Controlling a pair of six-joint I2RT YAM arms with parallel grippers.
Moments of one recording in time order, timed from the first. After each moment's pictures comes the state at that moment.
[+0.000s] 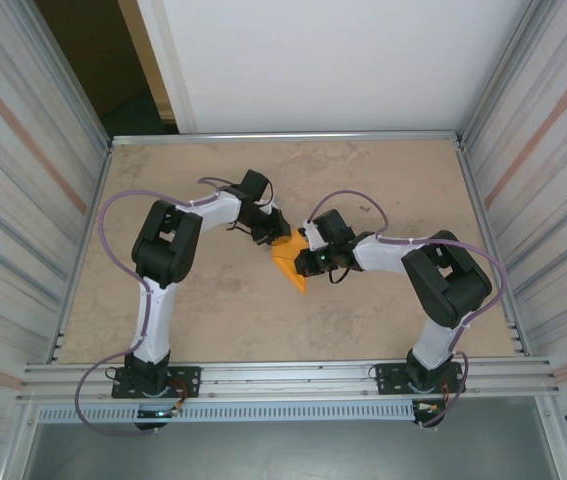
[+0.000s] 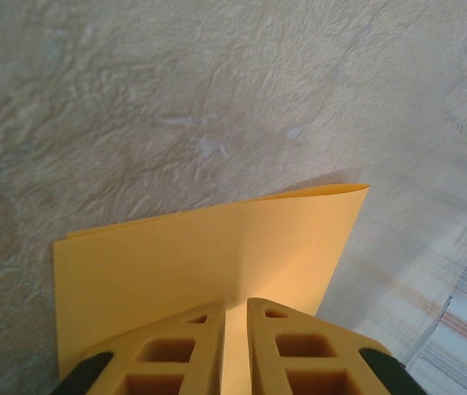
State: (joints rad) left arm -0.48 2.19 1.52 -0.51 0.62 -0.69; right arm 0.61 1.75 0.88 -0.11 -0.39 0.37
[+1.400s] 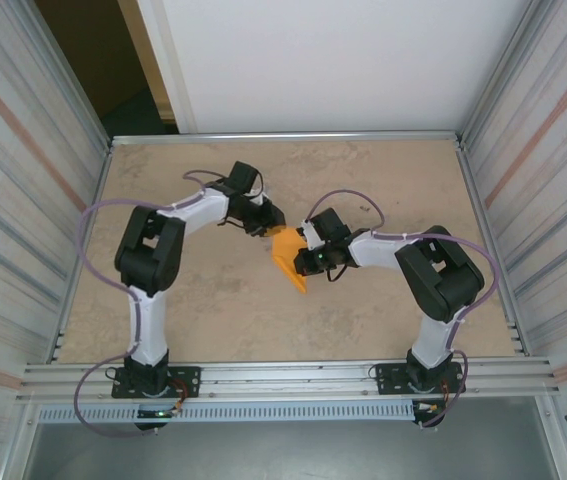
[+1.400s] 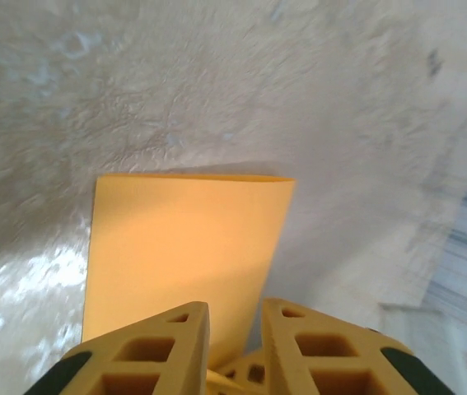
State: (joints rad) left arm -0.44 2.02 1.42 -0.46 0.59 -0.74; right arm 0.61 1.81 0.93 -0.16 -0.37 0.37
